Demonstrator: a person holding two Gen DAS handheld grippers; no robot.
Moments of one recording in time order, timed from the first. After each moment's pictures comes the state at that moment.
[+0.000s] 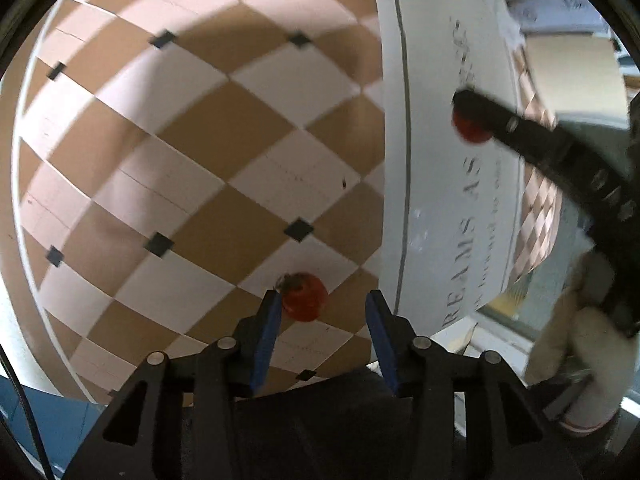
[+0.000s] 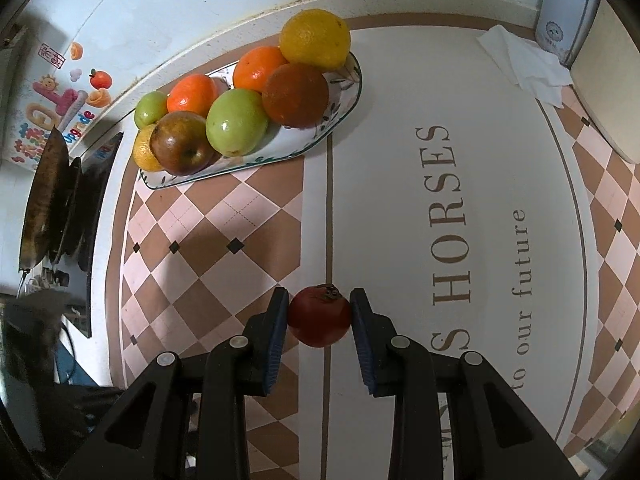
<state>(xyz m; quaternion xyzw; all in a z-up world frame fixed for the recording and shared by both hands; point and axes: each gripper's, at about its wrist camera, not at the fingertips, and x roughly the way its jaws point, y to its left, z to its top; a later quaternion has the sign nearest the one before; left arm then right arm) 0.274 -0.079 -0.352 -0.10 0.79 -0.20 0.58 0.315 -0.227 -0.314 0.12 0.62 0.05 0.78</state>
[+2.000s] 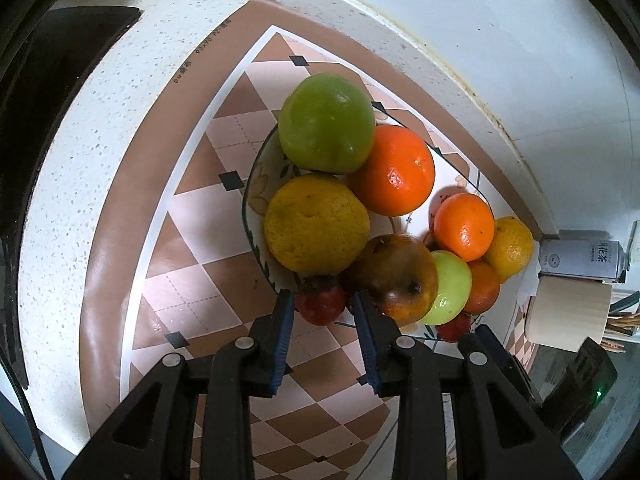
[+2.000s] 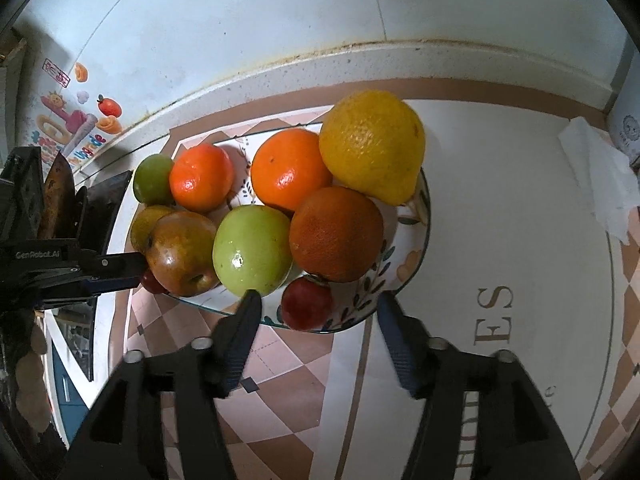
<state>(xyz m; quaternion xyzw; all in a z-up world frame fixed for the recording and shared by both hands) 0.456 0.029 -0.331 -0.26 0.68 -0.04 0.69 0.422 -0.216 -0.323 0.10 0.57 0.10 0.81</state>
